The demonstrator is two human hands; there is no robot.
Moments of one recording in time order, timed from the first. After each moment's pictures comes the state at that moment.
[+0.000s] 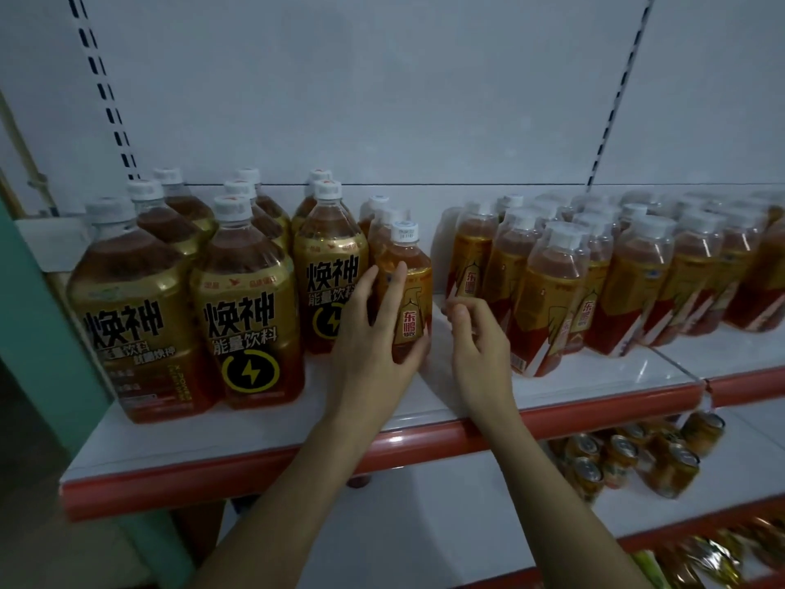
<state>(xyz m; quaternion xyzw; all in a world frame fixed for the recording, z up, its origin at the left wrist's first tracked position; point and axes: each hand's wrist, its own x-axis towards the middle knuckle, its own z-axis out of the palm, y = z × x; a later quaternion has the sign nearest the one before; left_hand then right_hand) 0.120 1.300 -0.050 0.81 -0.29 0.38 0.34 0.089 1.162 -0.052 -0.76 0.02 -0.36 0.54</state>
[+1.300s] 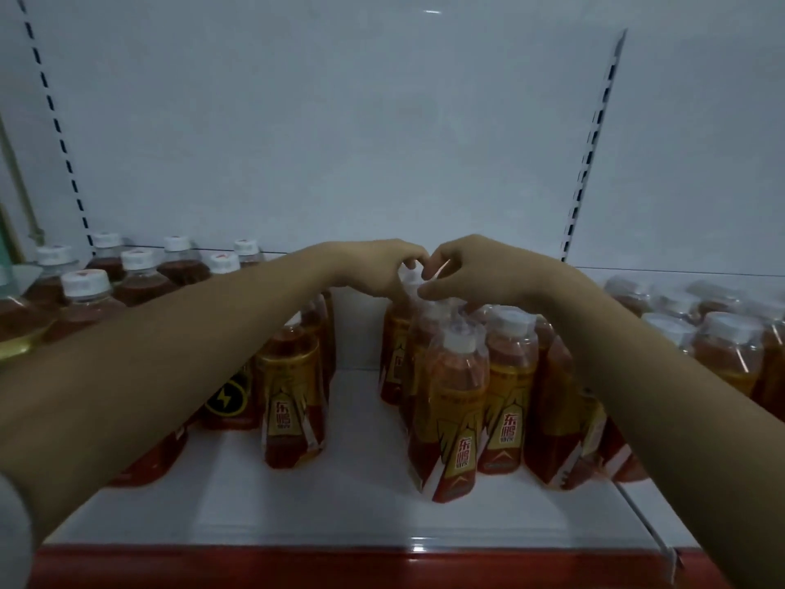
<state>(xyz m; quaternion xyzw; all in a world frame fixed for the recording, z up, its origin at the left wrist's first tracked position) 0.231 1.159 0.147 0.93 -0.34 -0.02 0.12 0.151 0.997 0.155 -0.95 -0.12 -0.03 0.28</state>
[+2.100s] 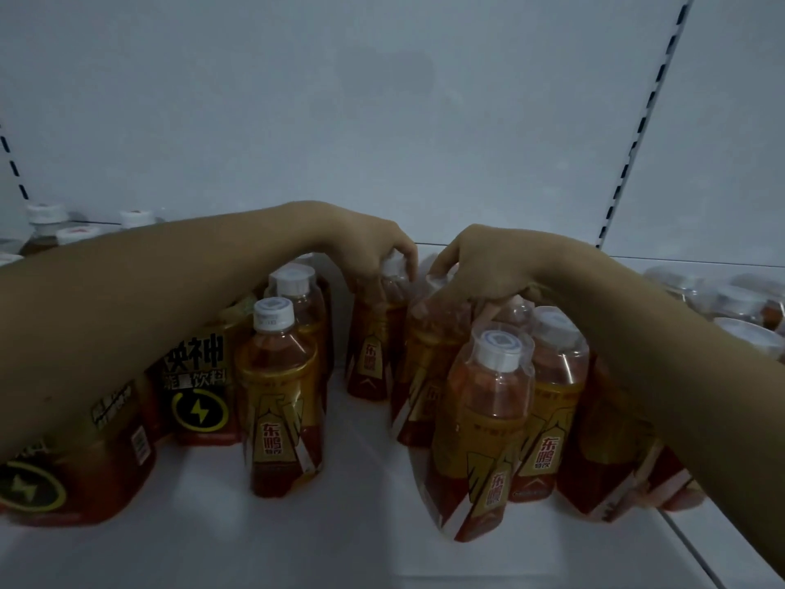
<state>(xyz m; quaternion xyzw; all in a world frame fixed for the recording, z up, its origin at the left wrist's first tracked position) 0.298 1.178 0.148 0.94 -0.34 -0.07 0.01 0.198 1.010 0.155 -0.97 -0.07 0.05 0.23</state>
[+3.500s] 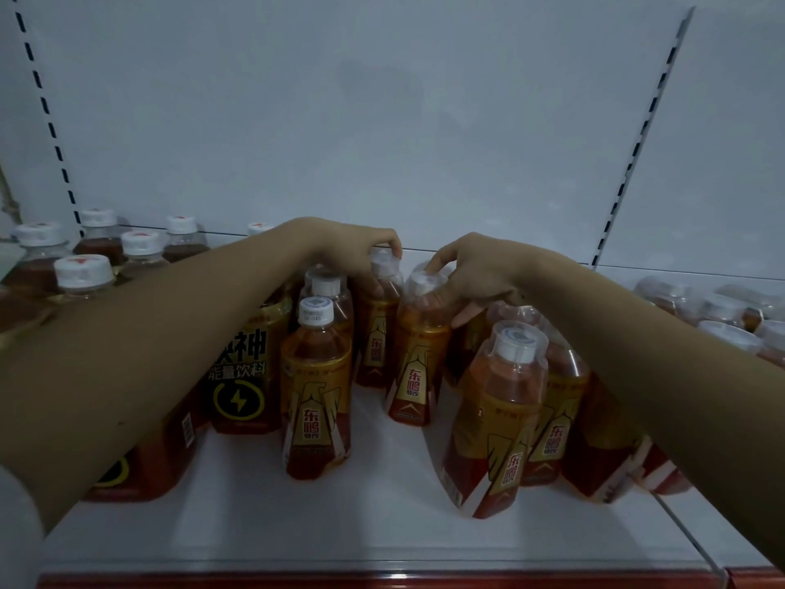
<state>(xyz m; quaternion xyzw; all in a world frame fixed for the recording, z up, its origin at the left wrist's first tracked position) 0.302 1.225 0.138 0.95 -0.27 -0.05 0.12 0.192 1.039 0.150 -0.94 -0.02 0.06 0.34</state>
